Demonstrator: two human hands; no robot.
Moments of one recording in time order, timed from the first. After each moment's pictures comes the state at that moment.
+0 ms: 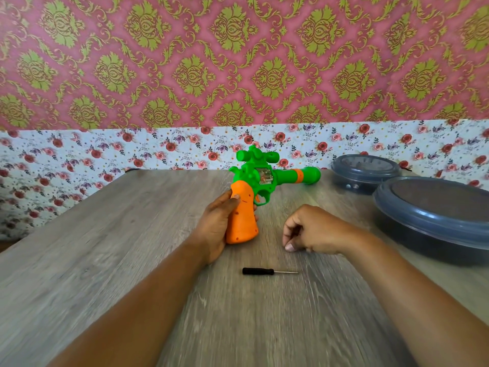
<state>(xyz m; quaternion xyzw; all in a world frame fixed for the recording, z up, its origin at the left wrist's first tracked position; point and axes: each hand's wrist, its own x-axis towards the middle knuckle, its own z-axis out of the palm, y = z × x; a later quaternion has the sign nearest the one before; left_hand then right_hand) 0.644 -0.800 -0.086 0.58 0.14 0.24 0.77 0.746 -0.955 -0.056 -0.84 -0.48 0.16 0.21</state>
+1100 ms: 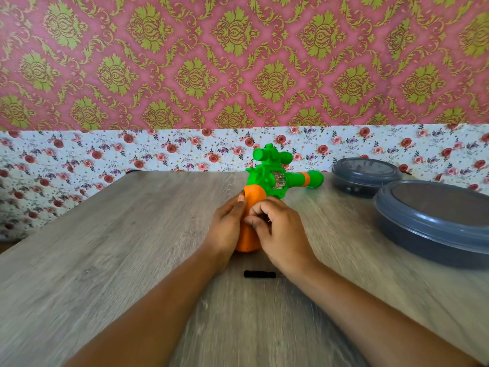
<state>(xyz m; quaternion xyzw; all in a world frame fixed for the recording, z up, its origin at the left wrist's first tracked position) 0.645 -0.815 -0.088 0.68 0.13 0.32 0.65 0.706 -0.907 -0.091 -0.68 -0.51 -0.17 0.50</state>
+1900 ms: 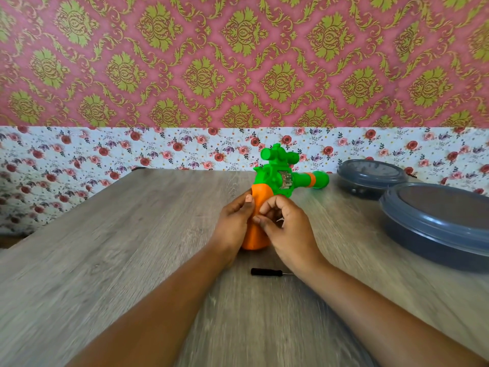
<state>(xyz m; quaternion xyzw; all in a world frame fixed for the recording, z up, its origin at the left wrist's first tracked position) 0.644 -0.813 -0.088 0.67 0.12 0.30 0.67 0.707 -0.908 -0.093 -0.68 -0.45 -0.06 0.57</state>
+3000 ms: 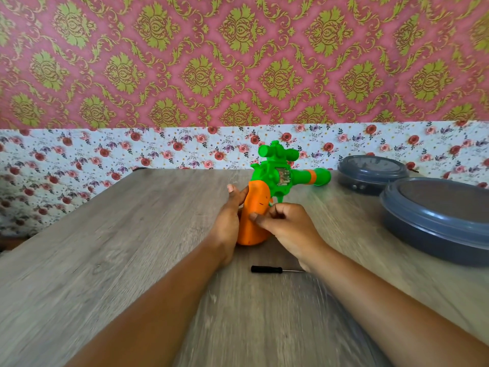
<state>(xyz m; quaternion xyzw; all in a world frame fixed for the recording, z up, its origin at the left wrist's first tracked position) 0.653 -0.802 -0.094 0.63 0.14 0.25 0.72 0.709 -0.911 -0.086 -0.71 -0.34 0.13 0.60</state>
